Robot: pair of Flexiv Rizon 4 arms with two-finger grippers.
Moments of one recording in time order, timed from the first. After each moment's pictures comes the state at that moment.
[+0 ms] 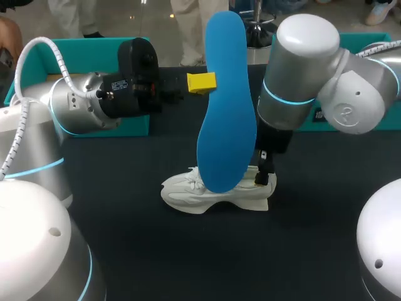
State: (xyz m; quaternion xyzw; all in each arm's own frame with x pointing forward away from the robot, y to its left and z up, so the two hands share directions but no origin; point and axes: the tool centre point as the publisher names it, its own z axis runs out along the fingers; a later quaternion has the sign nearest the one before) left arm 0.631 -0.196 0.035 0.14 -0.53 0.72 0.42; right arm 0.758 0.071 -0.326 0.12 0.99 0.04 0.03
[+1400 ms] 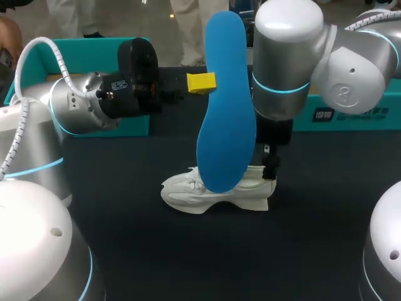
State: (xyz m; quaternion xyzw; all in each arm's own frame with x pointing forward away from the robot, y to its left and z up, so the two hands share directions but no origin) left arm 0.631 -0.196 0.035 0.14 -0.53 0.72 0.42; right arm 0.745 0.056 -0.285 0.11 0.99 -0.03 0.04
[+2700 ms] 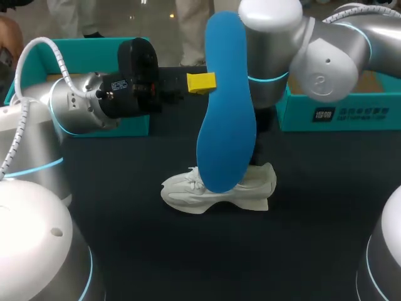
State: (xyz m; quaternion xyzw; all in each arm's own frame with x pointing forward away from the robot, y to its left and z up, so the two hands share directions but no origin) left arm 0.631 -0.196 0.035 0.14 -0.53 0.72 0.42; right arm 0.794 0.099 -0.296 0.07 1.00 -0.01 0.05
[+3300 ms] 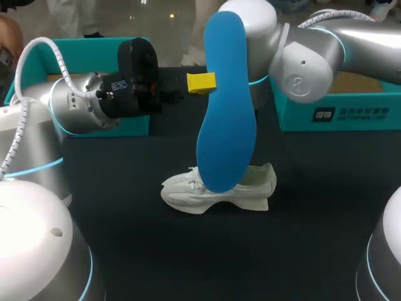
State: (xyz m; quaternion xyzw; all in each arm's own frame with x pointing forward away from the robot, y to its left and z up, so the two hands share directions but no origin) left arm 0.631 -0.196 0.035 0.14 -0.53 0.72 0.42; right arm 0.801 0.121 -0.318 0.07 1.00 -0.02 0.03
